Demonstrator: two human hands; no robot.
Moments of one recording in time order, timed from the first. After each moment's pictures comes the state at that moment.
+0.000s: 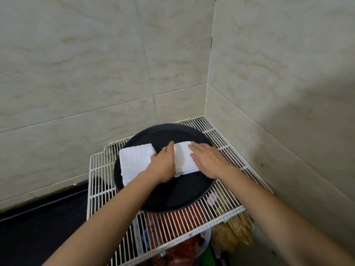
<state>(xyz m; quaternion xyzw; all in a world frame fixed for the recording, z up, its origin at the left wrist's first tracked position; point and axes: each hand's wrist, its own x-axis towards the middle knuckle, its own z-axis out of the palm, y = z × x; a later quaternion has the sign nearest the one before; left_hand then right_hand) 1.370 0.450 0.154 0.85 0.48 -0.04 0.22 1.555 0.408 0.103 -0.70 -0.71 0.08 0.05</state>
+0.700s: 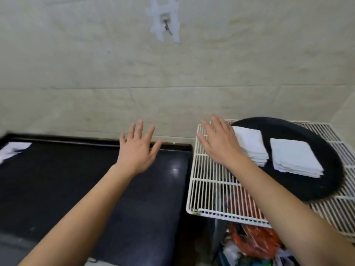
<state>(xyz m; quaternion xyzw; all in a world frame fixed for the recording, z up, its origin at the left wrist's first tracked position) 1.030 0.374 0.186 0.68 0.73 0.04 -0.04 1.289 0.433 0.160 -0.56 -0.81 0.04 0.18</state>
